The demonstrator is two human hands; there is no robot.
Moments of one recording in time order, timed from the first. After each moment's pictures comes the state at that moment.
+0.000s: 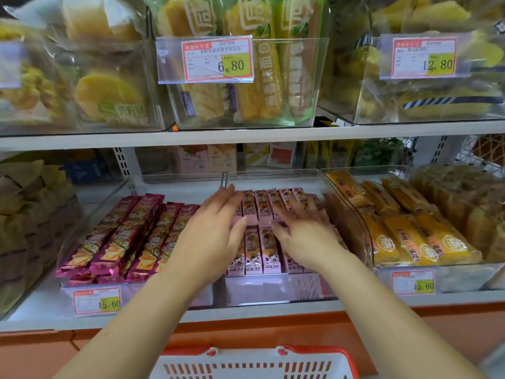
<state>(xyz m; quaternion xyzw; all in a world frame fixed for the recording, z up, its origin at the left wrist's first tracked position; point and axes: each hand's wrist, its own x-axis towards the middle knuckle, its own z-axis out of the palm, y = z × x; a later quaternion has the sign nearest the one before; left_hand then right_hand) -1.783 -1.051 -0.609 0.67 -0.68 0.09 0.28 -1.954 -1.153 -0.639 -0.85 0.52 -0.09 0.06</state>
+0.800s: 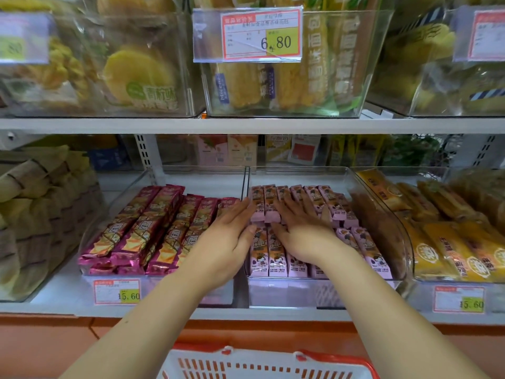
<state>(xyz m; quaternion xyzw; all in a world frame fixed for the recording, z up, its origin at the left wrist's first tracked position) -1.750 -1.060 -0.646 0.67 -0.68 -0.03 0.29 -1.905 -1.175 -0.651 -0.88 0.47 -0.05 0.05</state>
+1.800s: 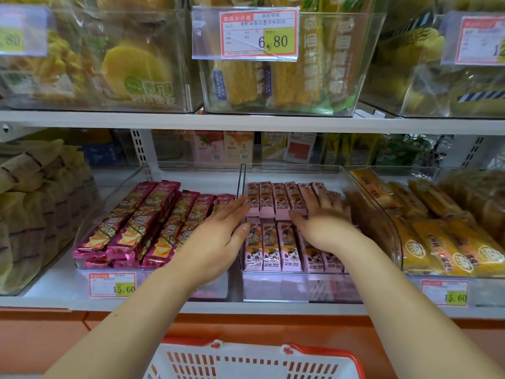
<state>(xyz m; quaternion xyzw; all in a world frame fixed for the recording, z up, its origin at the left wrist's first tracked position) -1.747 -1.052 -0.640 0.67 -0.70 -0.04 0.26 -1.937 -1.189 -0.641 -0.81 0.58 -0.04 0.06</state>
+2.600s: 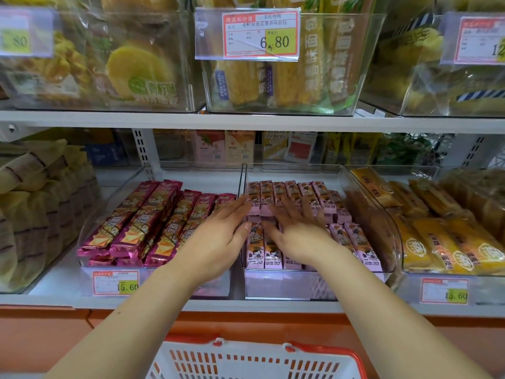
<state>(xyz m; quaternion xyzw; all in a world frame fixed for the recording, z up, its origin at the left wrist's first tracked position) -1.747 -1.053 -0.641 0.66 -0.70 -0.04 0.26 -1.908 -1.162 -0.654 -0.87 0.48 -0.04 0.09</state>
